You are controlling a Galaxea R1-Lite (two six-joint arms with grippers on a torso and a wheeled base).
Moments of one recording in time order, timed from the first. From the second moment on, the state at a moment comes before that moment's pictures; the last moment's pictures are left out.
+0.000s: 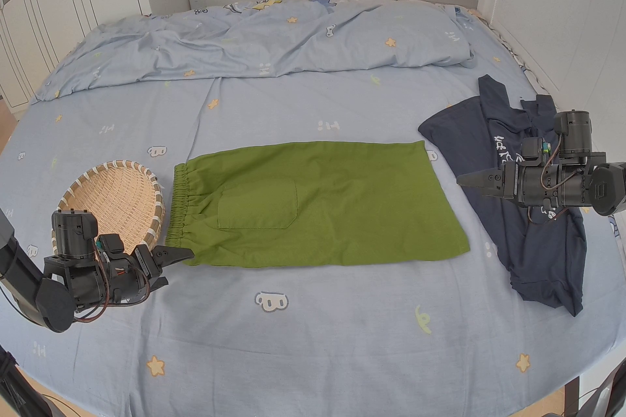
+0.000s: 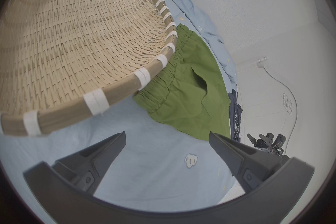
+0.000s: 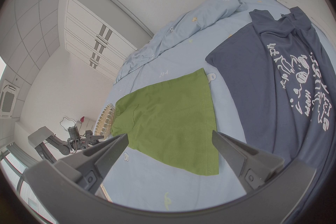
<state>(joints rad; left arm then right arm) -0.01 1.83 -0.40 -0.85 -0.47 -0.68 0.06 1.82 -1.02 -0.22 0.62 0.22</state>
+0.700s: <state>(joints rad) -0.01 1.99 -0.44 -1.07 -0.47 -0.68 0.06 1.82 -1.01 -0.24 0.62 0.22</state>
